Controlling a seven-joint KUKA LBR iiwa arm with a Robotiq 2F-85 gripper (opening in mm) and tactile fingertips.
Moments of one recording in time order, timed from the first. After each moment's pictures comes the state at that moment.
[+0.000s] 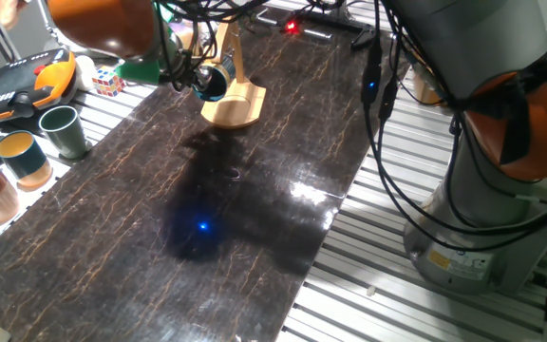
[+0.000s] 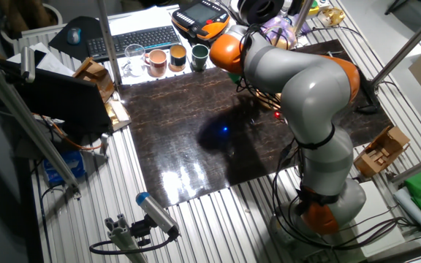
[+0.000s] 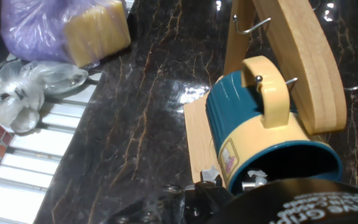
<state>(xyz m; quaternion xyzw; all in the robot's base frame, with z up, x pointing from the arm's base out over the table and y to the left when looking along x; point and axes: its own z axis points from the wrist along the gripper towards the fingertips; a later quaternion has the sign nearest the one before) 0.625 -0.058 0.157 0.61 0.73 -0.19 0.25</state>
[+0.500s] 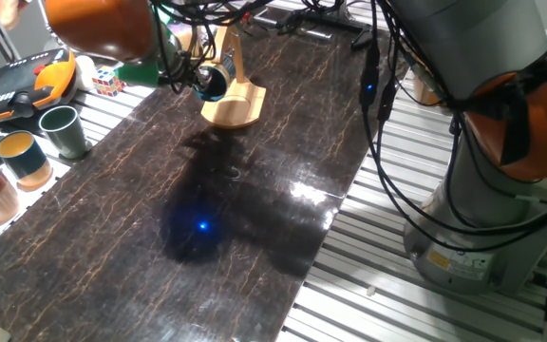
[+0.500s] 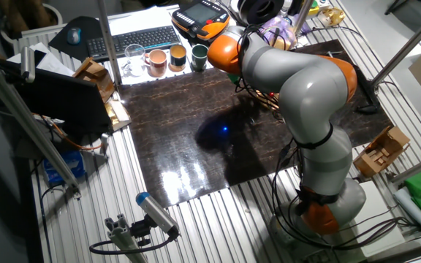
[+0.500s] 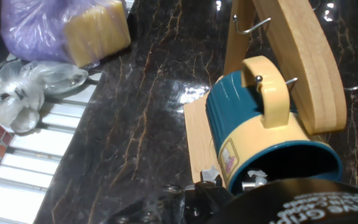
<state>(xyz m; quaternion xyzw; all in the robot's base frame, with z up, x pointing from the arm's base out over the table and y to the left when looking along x) 0.624 -0.060 0.157 0.61 0.73 -0.20 0.25</state>
